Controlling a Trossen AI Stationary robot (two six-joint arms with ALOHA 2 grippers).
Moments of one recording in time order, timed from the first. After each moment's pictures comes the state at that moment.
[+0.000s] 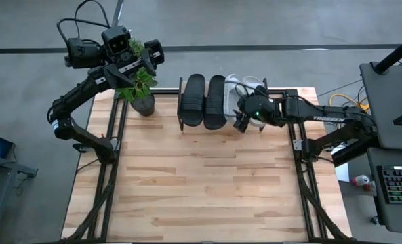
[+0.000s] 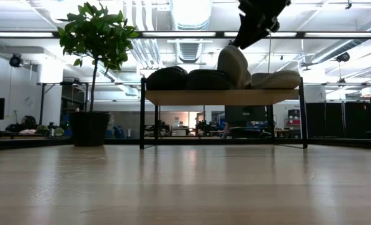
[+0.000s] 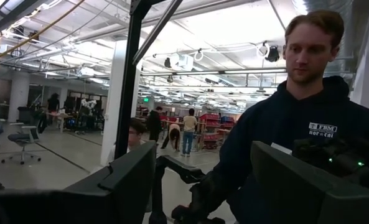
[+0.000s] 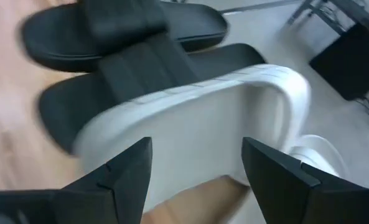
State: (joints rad) left arm 0.54 1.40 1.76 0.83 1.19 -1.20; right arm -0.13 1.29 1.22 -0.70 0.53 0.10
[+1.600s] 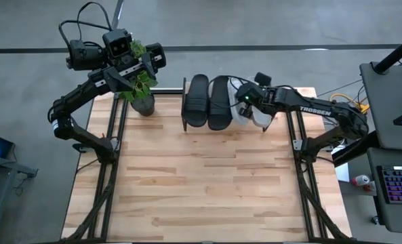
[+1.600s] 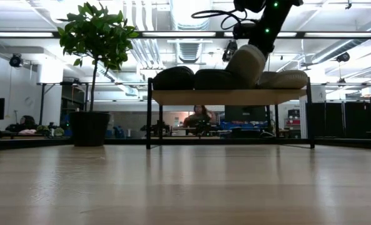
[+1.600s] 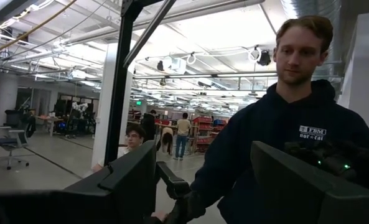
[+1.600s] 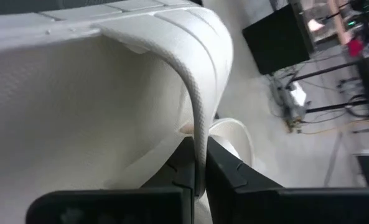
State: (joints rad) left arm 0.49 1.41 1.76 0.83 1.17 -1.19; right arm -0.37 1.40 1.22 -0.76 0.68 -0.26
